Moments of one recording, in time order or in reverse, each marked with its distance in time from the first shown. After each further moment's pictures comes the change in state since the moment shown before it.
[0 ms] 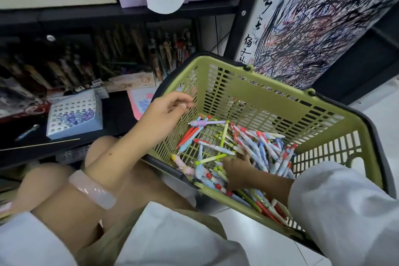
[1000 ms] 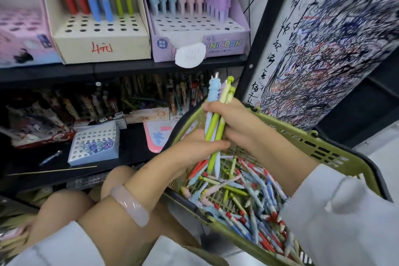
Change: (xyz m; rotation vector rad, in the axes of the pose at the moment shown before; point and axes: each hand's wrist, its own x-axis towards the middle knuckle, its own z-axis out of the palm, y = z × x) left_hand 0.007 0.043 0.012 -0.112 -0.202 -0.198; right_hand -0.064 -0.065 -0.218 1.717 0.505 -0.330
